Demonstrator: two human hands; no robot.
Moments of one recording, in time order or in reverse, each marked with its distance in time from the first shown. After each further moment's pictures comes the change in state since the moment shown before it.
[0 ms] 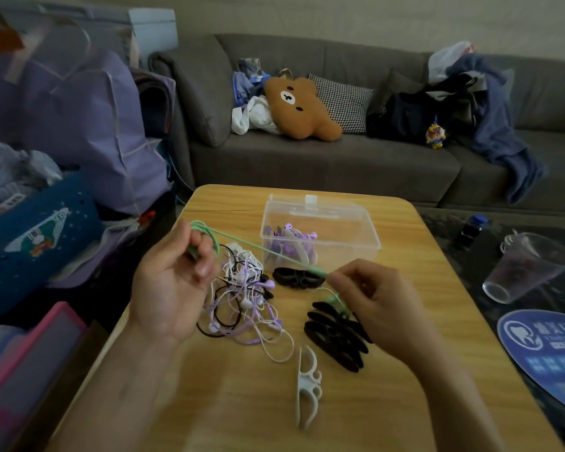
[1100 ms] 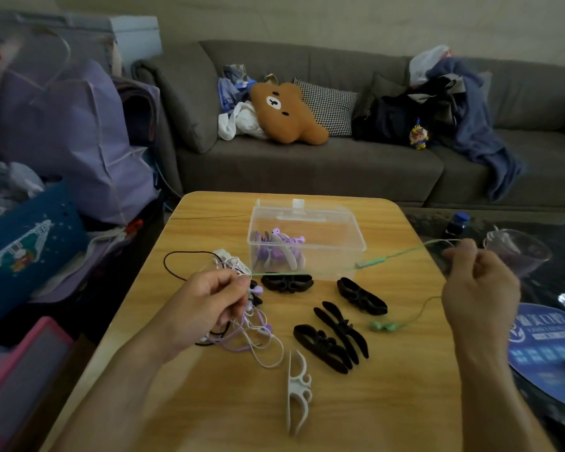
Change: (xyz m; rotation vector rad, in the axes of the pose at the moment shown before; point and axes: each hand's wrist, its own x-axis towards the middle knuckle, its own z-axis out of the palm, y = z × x) left_hand -0.003 -0.018 0.002 0.926 -0.312 -0.216; right_hand -0.004 0.058 -0.058 0.142 0.850 0.222
